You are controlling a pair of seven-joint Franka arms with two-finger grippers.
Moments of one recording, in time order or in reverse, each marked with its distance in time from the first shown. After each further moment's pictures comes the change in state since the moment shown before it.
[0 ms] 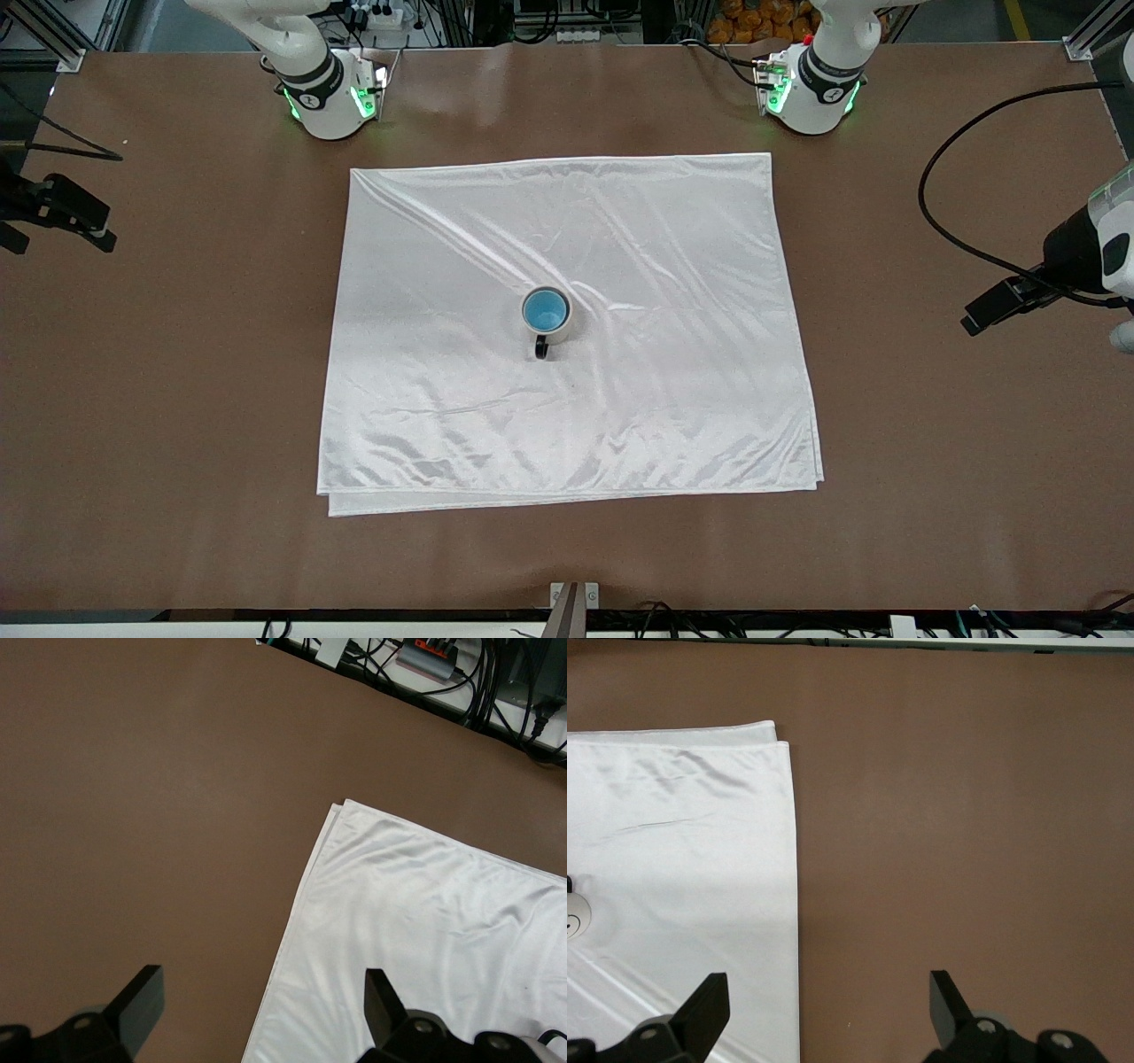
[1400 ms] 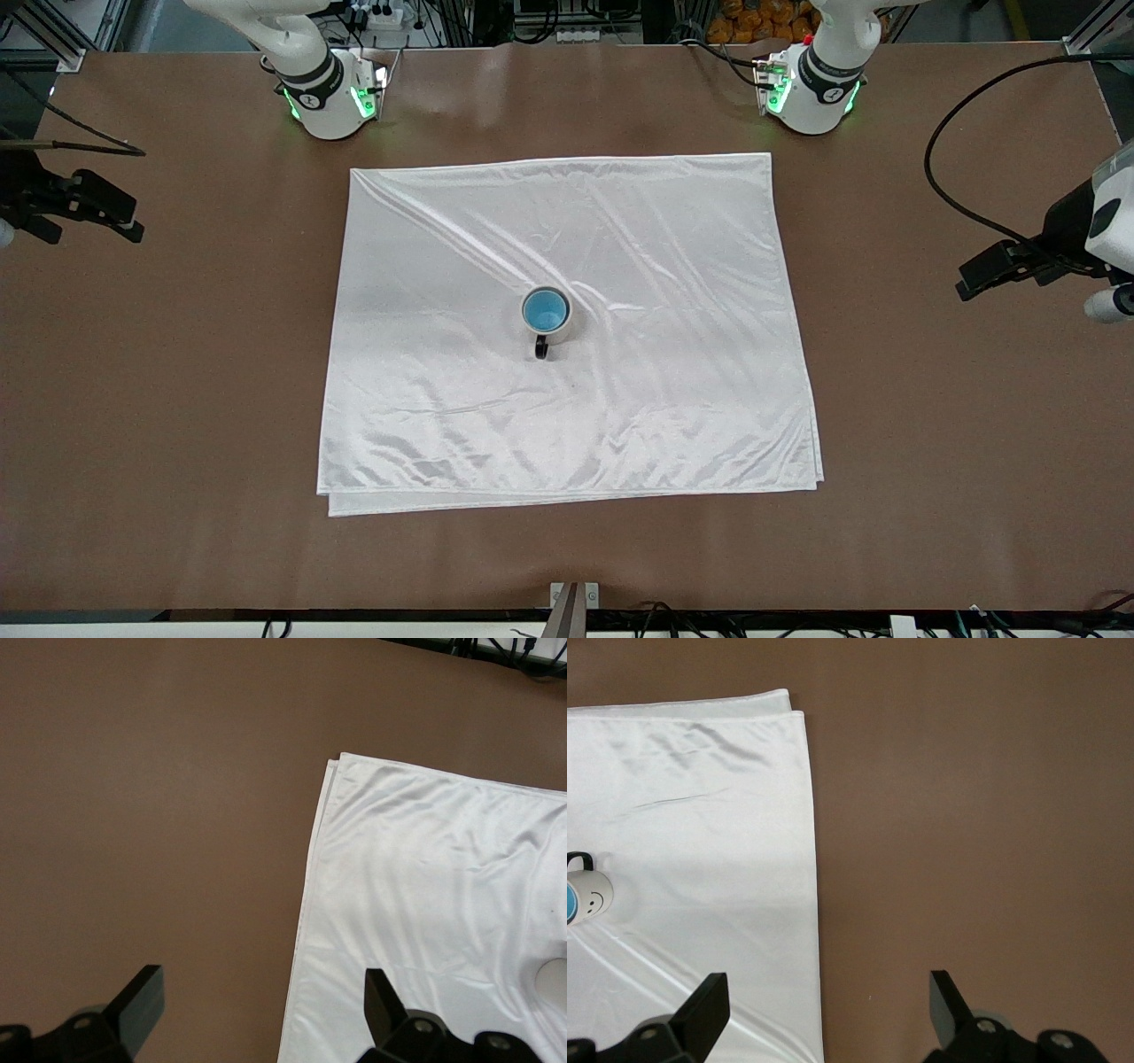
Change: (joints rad) left arm 0.000 -0.048 0.019 -0.040 -0.037 -0.065 0.193; right arm 0.022 0.000 0.001 -0.006 0.027 -0.060 0.036
